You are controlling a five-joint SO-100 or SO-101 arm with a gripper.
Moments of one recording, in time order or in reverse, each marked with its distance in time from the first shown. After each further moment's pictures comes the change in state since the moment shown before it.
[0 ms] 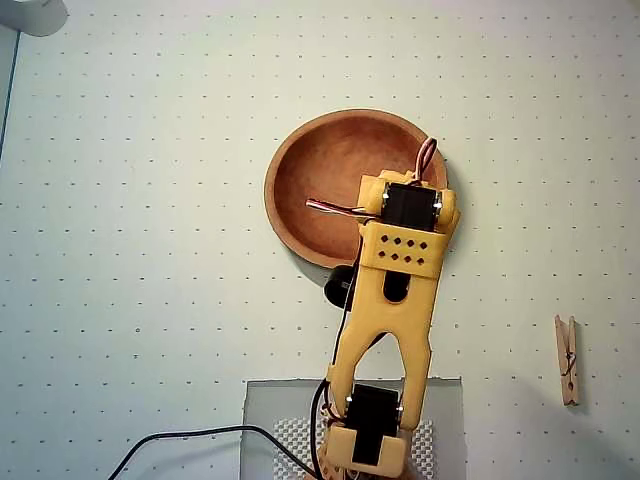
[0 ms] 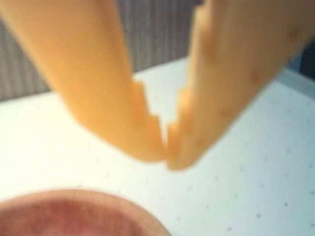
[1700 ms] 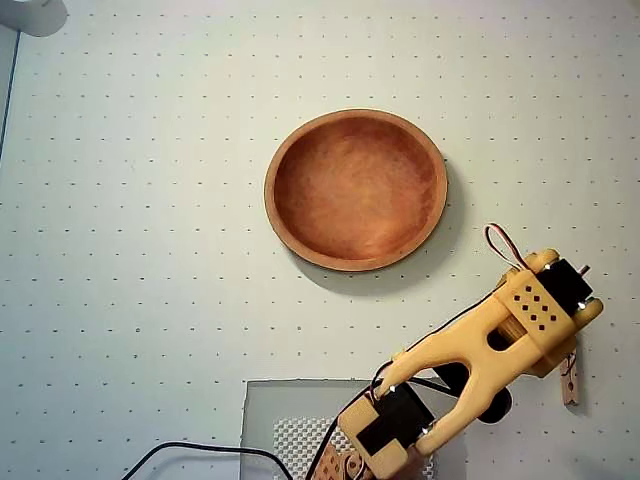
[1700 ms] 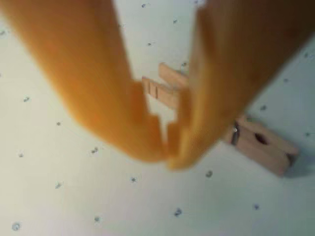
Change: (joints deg) arm 41.7 -1.9 18.4 -0.2 -14.5
